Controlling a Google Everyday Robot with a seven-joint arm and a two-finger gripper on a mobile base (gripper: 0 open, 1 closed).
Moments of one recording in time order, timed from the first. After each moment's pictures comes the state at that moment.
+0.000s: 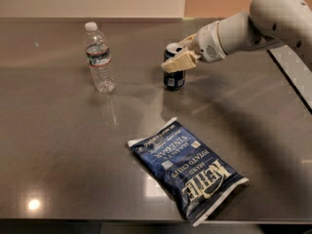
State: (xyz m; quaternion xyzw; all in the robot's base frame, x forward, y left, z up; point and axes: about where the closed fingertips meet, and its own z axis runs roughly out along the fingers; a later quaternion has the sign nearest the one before) arm 0.648 -0.053 0.908 -0.52 0.71 0.23 0.41
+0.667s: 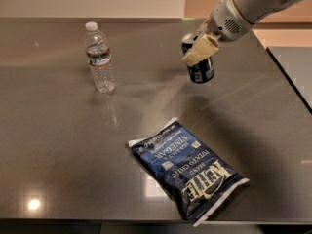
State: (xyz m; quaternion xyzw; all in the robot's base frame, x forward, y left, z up) arm 0.612 -0.101 0.953 -0.56 0.76 0.13 0.31
